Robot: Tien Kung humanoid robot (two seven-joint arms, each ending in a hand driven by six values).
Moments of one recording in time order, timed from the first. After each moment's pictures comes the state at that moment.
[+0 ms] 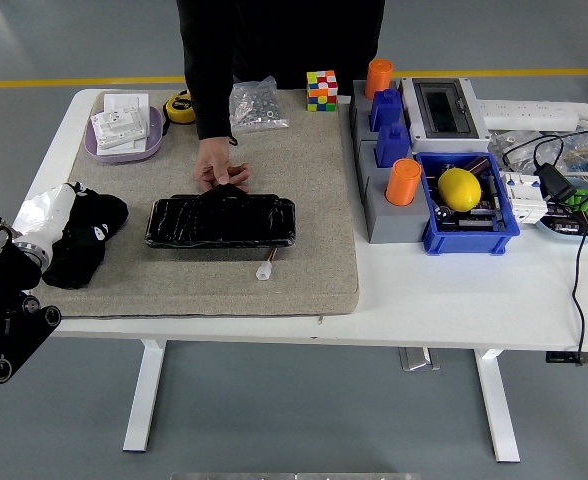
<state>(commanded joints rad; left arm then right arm) -0.47 0.37 -0.92 -0.88 1.84 0.35 0.20 -0.02 -0.32 1.43 0.30 -0.94 -0.04 -0.20</state>
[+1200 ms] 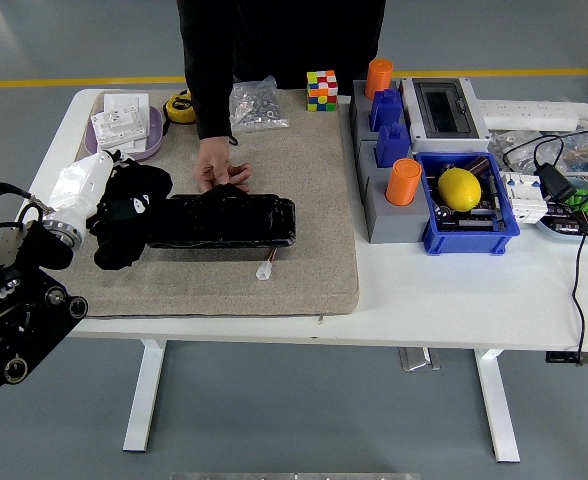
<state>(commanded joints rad) -0.48 0.36 -0.90 -1.11 1.86 0.34 0.25 -0.02 -0.32 1.42 0.29 -0.93 -0.04 -0.20</state>
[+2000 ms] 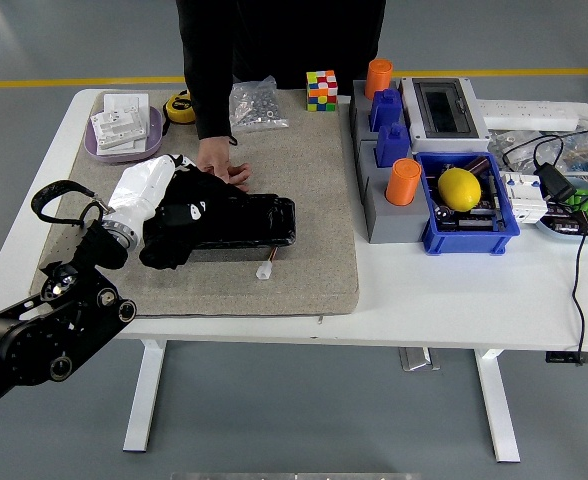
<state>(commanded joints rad) -0.56 0.26 -0.76 -1.08 1.84 0.35 0.26 -0.01 -0.33 1.42 0.29 -0.93 -0.03 -0.20</state>
